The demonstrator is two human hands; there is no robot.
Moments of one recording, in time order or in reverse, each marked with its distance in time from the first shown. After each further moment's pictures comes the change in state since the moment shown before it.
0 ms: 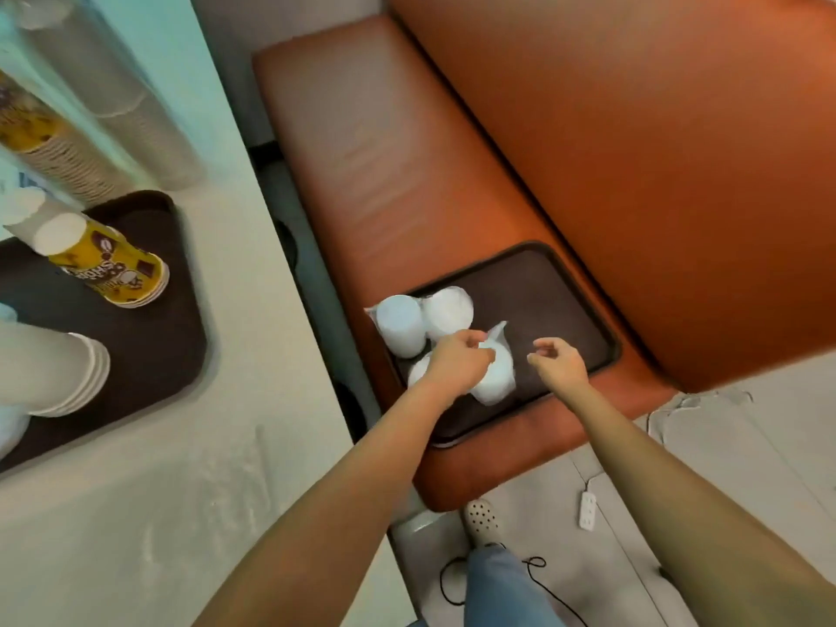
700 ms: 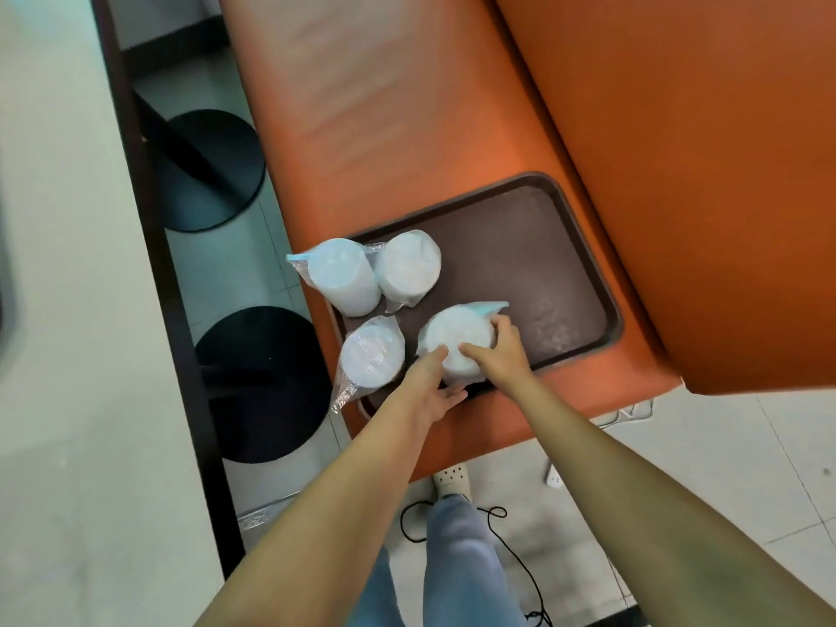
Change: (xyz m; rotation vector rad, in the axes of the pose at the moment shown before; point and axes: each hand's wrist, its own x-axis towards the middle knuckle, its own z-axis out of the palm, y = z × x) left_hand 0.113 -0.072 0.098 -0.898 0.141 -0.652; right_hand 0.082 0.062 0.045 -0.093 -0.292 -0.003
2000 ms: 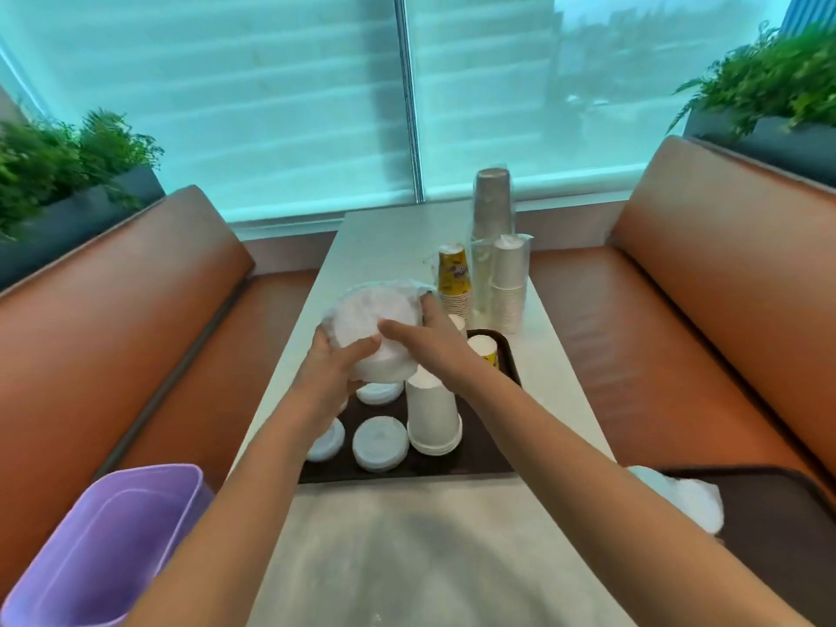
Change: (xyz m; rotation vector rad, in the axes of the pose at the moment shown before) left_hand -0.377 0.206 -0.481 -0.068 -0.088 1.316; right_hand -0.375 -0.466 0.299 0.235 -0.501 -0.864
